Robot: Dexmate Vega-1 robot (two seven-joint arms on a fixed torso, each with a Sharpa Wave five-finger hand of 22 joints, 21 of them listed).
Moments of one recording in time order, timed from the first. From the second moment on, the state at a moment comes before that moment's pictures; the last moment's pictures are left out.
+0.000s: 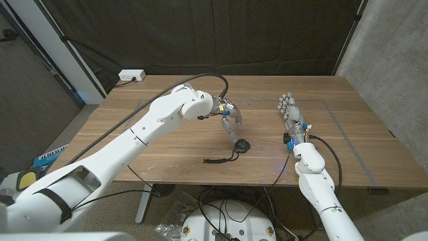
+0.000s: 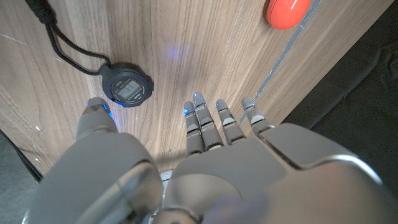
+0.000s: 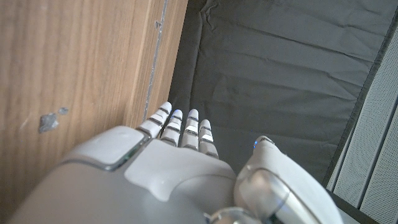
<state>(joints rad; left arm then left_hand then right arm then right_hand) 0.59 0.57 0.69 -1.98 1.06 -0.19 -0.87 0.55 -0.15 0.14 -0.13 0.33 0.34 -0.05 0.36 0.21 0.44 -0.09 0.38 0.24 0.20 -0.04 0.28 0.25 -0.04 0.13 0.45 0.23 -1.18 -0.11 -0.01 -1.56 0.22 0.29 0.02 0.26 0.13 0.16 0.09 0.19 0.09 0.04 0.19 0.18 0.15 0.05 0.20 0.18 0.06 0.06 0.18 0.17 0.07 0.05 0.22 0.20</state>
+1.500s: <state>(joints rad) 0.70 0.48 0.79 -2.05 1.48 -0.13 -0.88 0.55 -0.11 0.06 -0.09 0.34 0.57 0.00 0.47 0.24 0.67 -0.10 0.54 0.30 0.40 -0.04 0.31 0.30 0.04 0.14 0.54 0.26 -1.19 -0.12 0.04 -1.48 0.30 0.36 0.11 0.24 0.12 0.15 0.09 0.19 0.09 0.04 0.19 0.18 0.15 0.05 0.20 0.18 0.07 0.07 0.18 0.17 0.07 0.05 0.22 0.20</state>
